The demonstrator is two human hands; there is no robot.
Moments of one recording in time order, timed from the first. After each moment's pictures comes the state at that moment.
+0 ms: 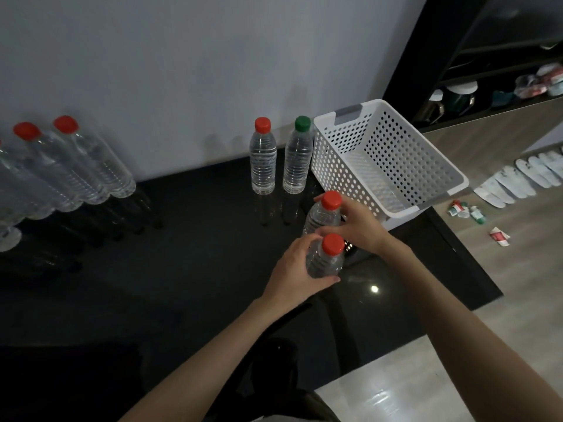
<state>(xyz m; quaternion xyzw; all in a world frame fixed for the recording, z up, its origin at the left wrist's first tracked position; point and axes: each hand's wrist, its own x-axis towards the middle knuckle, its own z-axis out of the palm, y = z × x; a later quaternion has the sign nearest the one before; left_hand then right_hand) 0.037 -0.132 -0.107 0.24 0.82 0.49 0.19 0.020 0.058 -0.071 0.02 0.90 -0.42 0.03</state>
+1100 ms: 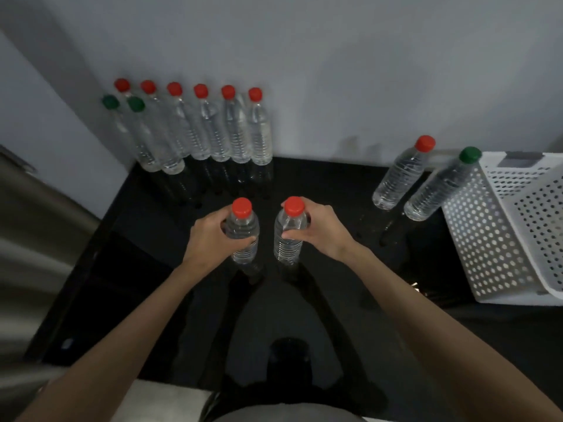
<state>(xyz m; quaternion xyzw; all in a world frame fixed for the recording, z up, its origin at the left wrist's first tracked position) 0.009 -0.434 -0.086 -0.05 0.91 0.41 -0.05 -0.051 -0.200 -0.073 -0.21 0.85 -0.45 0.15</state>
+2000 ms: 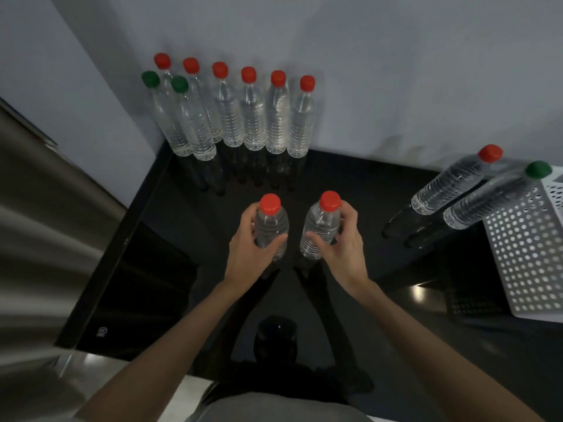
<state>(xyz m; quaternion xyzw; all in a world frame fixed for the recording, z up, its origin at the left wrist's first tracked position) 0.029 -0.456 -0.122 -0.08 0.81 0.58 -0.09 -0.010 -0.263 -0.108 -0.08 0.85 -0.53 0.00</state>
